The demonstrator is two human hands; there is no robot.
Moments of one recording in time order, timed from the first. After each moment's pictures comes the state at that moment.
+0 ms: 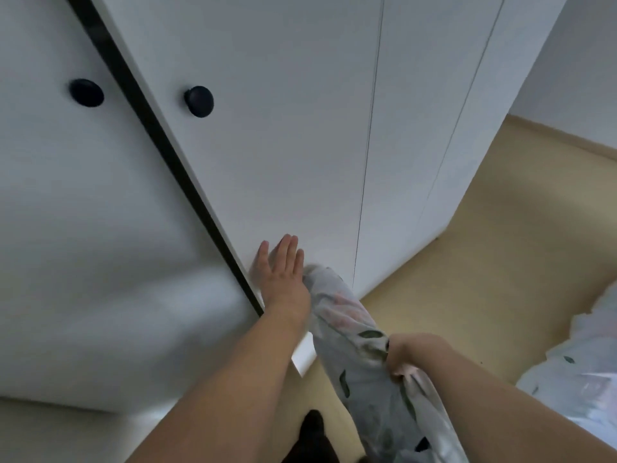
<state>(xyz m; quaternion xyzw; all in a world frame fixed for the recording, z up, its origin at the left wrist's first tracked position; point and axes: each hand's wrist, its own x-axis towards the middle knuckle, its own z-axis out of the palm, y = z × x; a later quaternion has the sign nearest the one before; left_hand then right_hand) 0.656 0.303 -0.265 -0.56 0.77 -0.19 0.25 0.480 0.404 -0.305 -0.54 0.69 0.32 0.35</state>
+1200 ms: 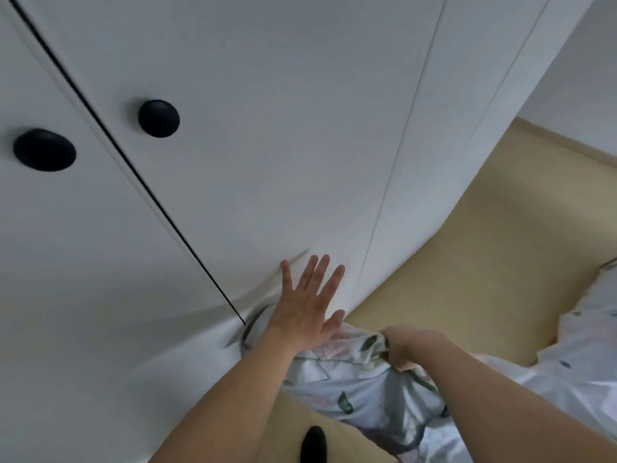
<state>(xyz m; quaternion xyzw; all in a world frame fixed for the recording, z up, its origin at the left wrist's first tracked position) 0.685 0.207 -0.308 -0.36 0.93 0.02 0.02 0.489 0.296 -0.312 -0.56 0.70 0.26 0.36</state>
